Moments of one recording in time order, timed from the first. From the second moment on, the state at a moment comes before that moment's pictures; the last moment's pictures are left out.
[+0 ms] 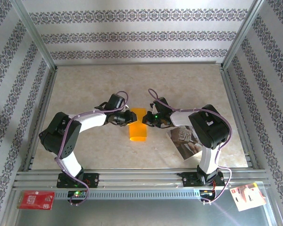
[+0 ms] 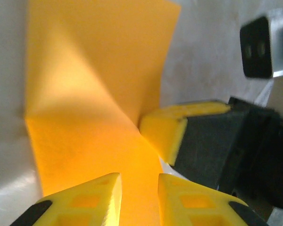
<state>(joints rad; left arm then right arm) -0.49 1.72 0.92 -0.15 0.49 -0.79 0.53 1.87 0.89 0.07 -0.49 0.83</state>
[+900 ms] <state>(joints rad) -0.51 1.66 0.76 -0.17 0.57 -0.78 0.53 1.86 0.88 0.06 -0.47 0.78</state>
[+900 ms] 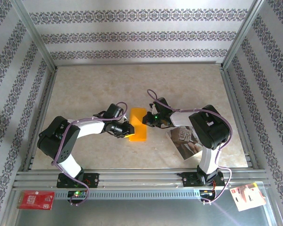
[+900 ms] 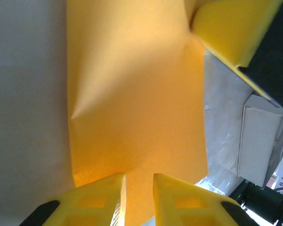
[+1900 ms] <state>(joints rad) -0.50 1.60 0.69 -0.20 0.54 -0.77 0.53 1.86 0.87 0.06 -0.46 0.77</state>
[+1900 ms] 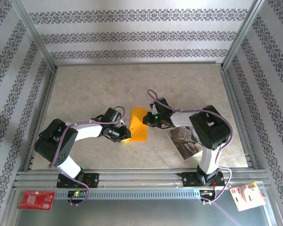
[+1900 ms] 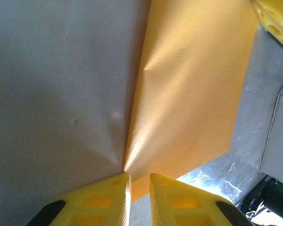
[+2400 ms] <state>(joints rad) -0.43 1.75 0.96 -0.18 0.55 -0.75 0.53 1.85 0.87 0.06 -0.45 0.76</state>
